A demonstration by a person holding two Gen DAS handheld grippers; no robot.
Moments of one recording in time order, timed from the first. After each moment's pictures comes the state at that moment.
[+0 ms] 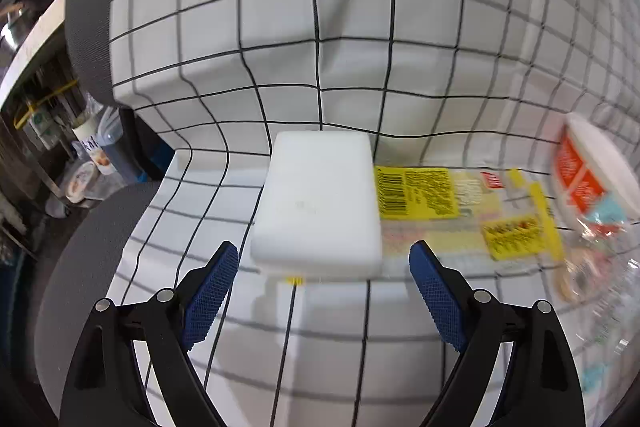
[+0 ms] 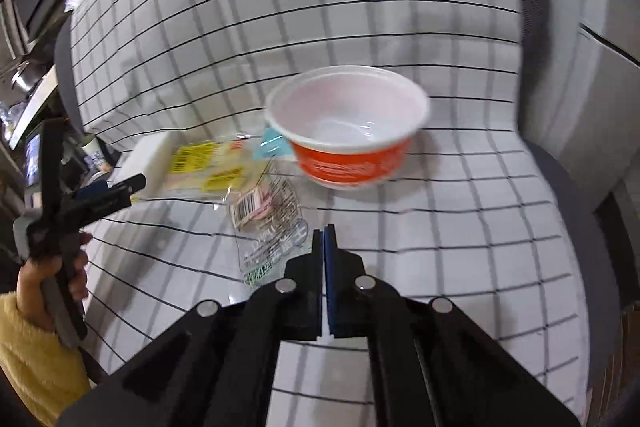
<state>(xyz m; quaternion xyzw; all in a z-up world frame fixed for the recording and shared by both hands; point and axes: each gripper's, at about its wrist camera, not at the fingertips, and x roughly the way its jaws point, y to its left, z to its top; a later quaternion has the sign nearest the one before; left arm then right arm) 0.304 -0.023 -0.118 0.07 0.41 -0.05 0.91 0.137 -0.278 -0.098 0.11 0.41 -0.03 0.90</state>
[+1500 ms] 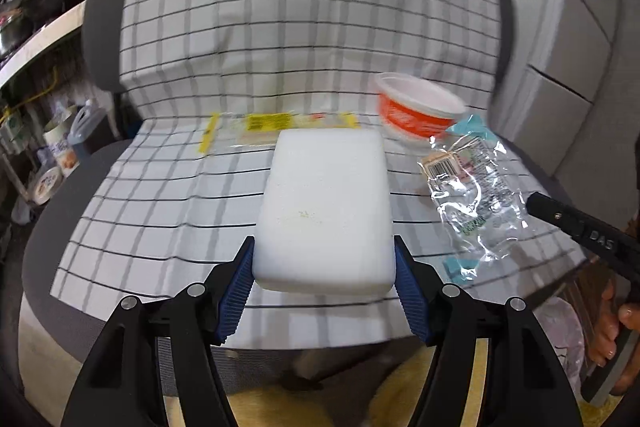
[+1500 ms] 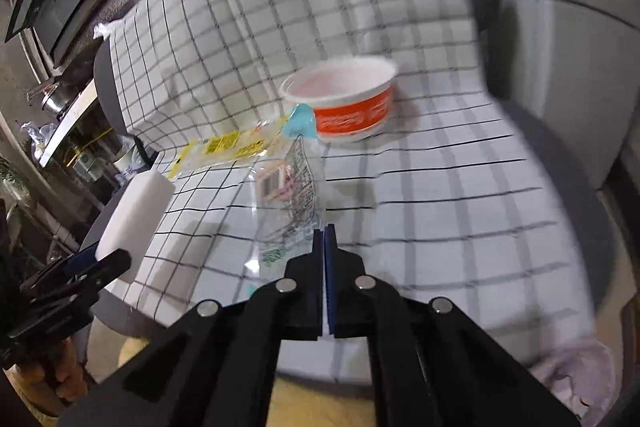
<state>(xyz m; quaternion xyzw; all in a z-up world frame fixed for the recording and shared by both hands) 0.083 -0.056 -0.079 0.04 0.37 -0.19 0.91 0.025 -0.294 -0.090 0.16 0.36 0.00 0.92</state>
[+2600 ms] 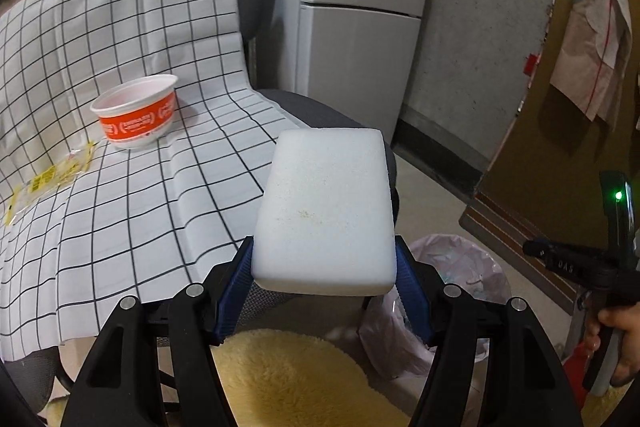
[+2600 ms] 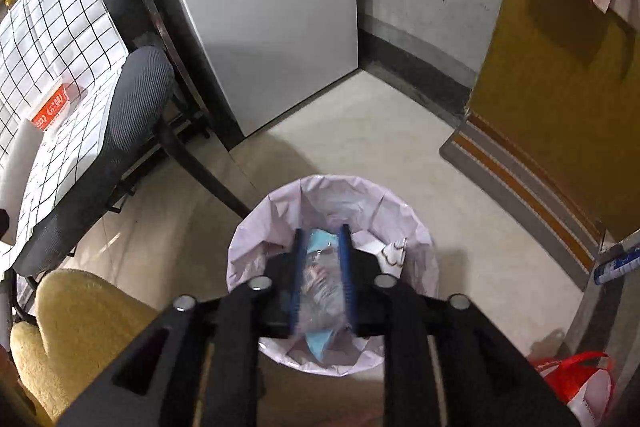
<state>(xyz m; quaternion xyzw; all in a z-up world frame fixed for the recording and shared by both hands) -0.045 -0.252 -0.104 0.13 0.34 -0.43 0.83 -0.229 -0.476 -0.166 0.24 0.42 -0.35 0.80</state>
